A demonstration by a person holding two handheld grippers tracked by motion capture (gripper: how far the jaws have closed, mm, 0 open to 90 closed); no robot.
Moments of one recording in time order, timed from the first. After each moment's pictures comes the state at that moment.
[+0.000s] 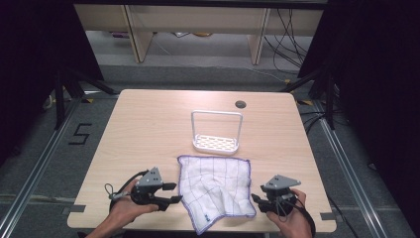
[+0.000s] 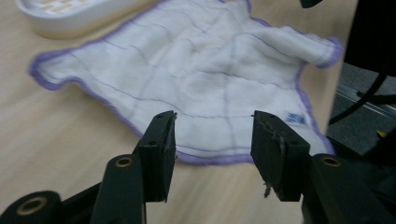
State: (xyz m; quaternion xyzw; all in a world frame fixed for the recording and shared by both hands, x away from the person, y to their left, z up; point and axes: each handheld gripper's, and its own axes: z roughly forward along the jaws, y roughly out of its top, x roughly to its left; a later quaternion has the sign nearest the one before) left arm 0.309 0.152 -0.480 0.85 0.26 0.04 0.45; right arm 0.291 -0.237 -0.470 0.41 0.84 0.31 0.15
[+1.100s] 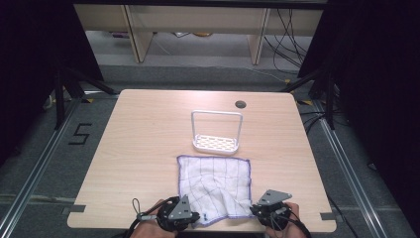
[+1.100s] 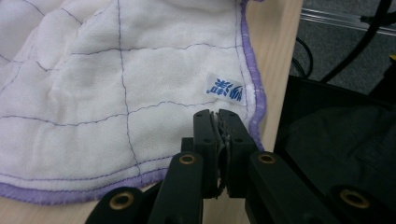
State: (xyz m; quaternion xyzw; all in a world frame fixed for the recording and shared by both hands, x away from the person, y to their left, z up) left arm 0.277 0.099 -0.508 0.91 0.15 0.07 0.38; right arm 0.269 -0.229 -0.486 0.37 0.88 0.29 0.12
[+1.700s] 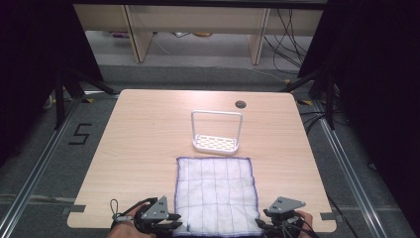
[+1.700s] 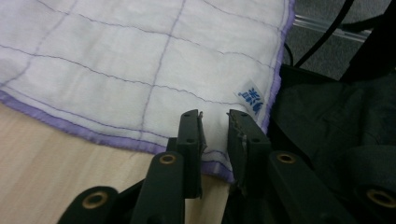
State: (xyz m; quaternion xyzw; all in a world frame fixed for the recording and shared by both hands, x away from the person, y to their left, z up) left arm 0.273 0.149 -0.503 0.90 0.17 0.04 0.41; right arm 0.245 -0.243 -0.470 0.41 0.86 0.29 0.11
